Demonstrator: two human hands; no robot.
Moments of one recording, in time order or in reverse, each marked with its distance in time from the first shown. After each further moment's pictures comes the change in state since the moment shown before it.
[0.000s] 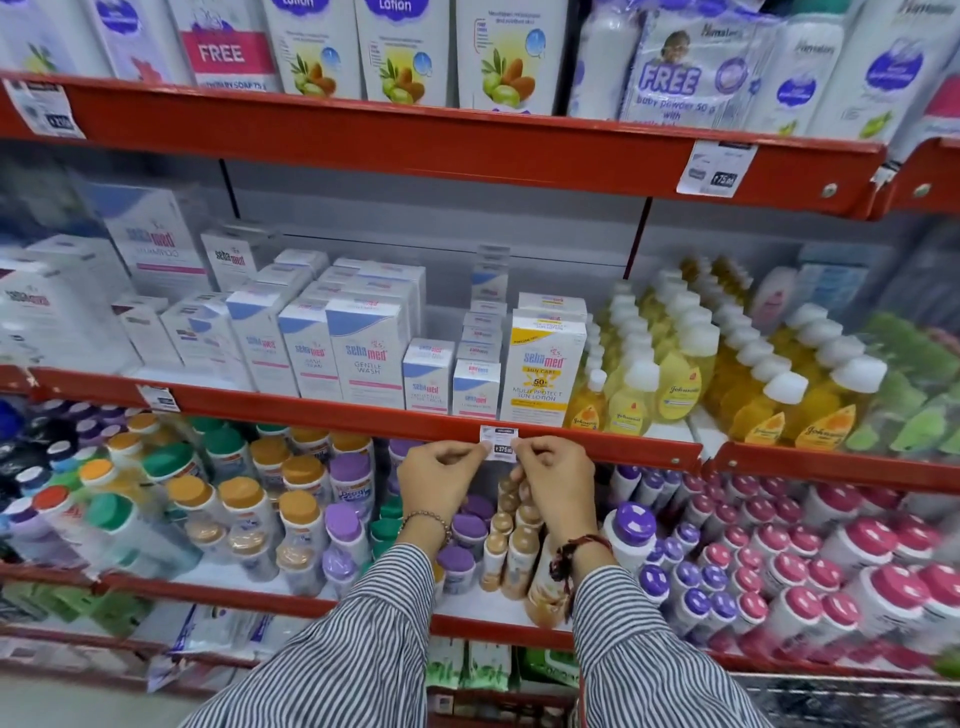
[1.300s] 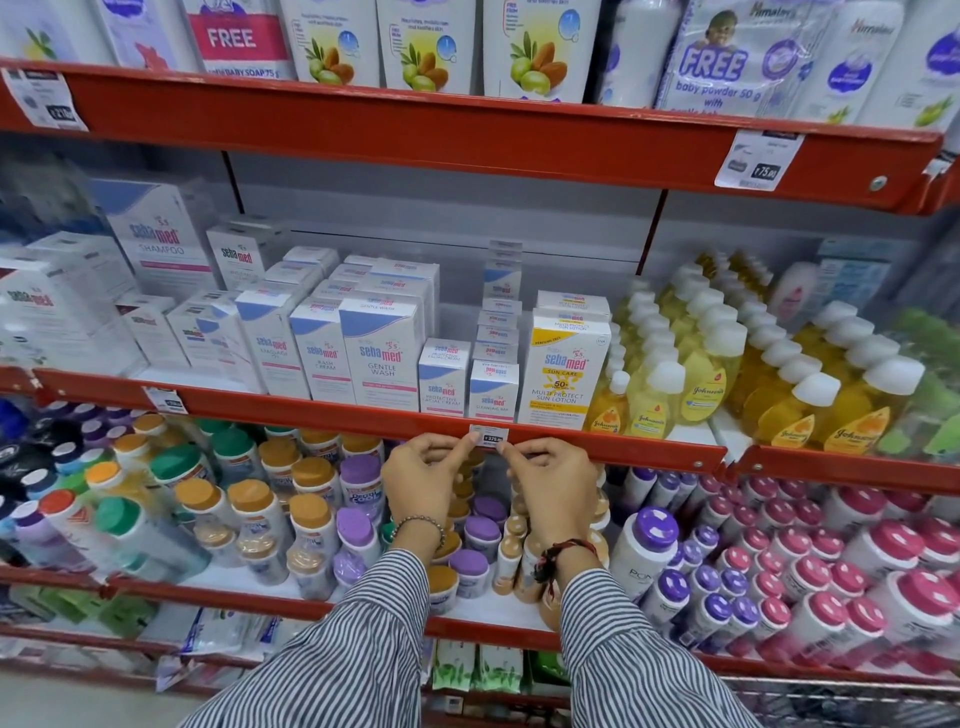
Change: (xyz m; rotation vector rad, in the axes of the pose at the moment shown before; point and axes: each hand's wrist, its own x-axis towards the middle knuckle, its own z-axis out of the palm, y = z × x) left_hand 0.008 -0.001 -0.026 0.041 0.149 0.067; right_hand -0.008 -0.005 0.031 -0.172 0.175 -0.015
